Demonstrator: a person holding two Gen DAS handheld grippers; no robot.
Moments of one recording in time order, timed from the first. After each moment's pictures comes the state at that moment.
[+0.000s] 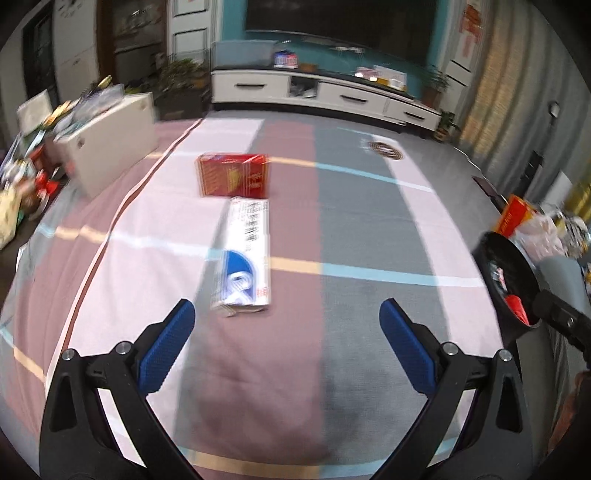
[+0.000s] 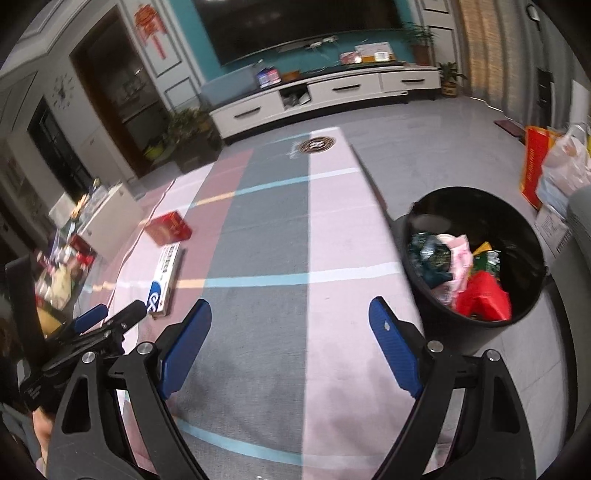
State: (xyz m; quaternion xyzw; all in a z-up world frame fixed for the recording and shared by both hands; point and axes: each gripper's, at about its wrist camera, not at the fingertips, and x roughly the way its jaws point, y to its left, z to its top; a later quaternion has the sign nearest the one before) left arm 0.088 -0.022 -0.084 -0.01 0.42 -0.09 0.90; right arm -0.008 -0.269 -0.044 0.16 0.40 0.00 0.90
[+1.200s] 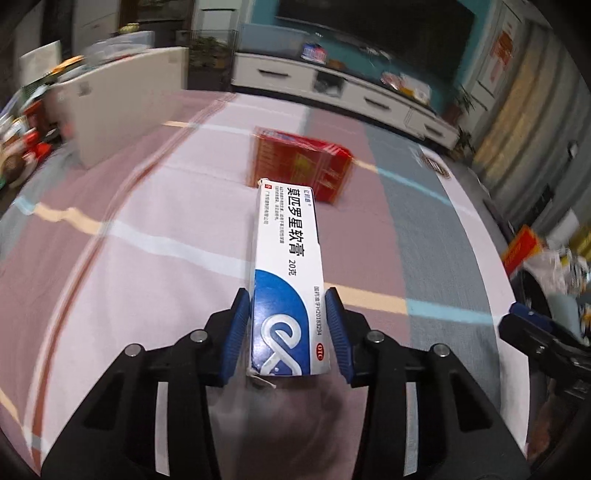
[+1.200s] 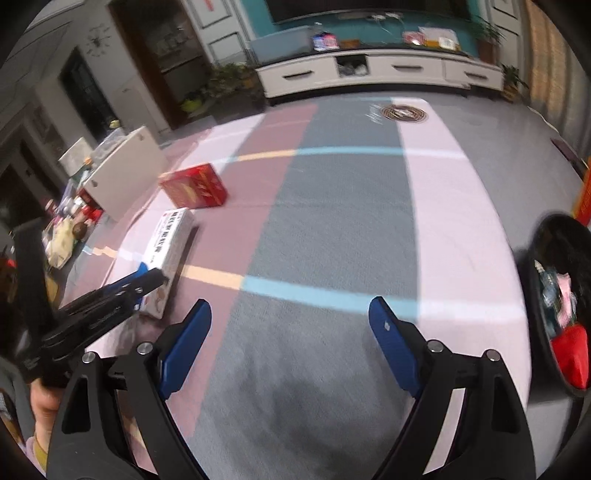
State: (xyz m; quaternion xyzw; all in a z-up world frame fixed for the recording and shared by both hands) left arm 0.155 0.043 -0.131 -0.08 0.42 -0.07 0.90; right arm 0.098 -0.198 -0.095 0.10 0.43 0.11 0.89
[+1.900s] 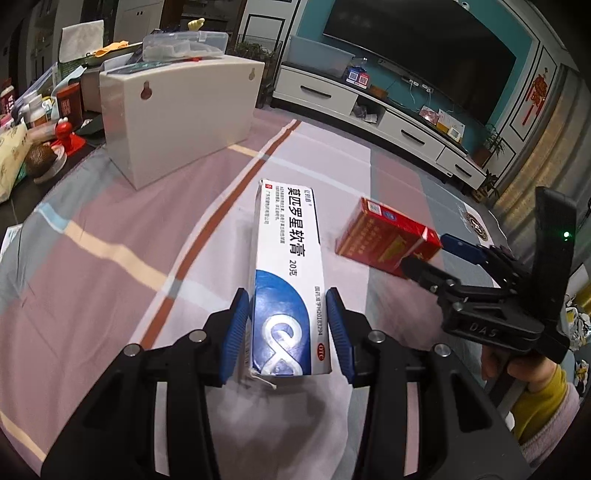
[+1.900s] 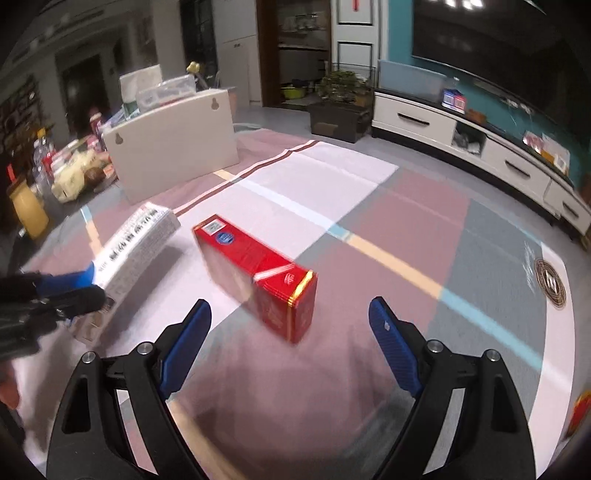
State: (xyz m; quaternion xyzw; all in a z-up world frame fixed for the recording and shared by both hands) left arm 0.200 0.106 -0.121 -0.13 0.41 -0.02 0.90; right arm 0.258 -0.083 -0.114 -0.09 0.37 0.26 0.88
